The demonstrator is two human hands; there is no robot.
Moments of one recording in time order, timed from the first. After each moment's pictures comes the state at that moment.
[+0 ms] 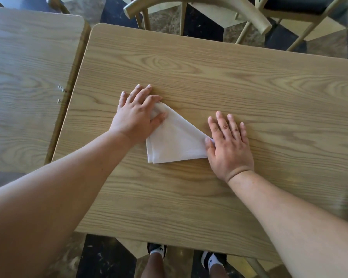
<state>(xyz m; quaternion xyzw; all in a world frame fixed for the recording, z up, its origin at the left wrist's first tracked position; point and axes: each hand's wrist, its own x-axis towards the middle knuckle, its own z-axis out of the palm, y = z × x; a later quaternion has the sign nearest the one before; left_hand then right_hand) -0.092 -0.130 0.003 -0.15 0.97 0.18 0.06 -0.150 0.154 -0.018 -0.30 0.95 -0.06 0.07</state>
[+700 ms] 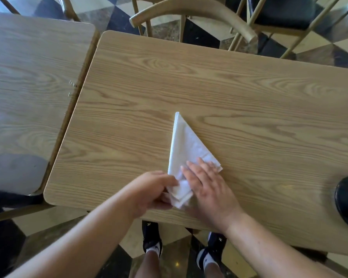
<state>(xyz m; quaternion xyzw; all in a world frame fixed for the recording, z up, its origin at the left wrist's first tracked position) 0.041 0.010 0.074 -0.44 0.50 0.68 0.31 -0.024 0.208 0.018 -0.48 0.86 -0.10 0.12</state>
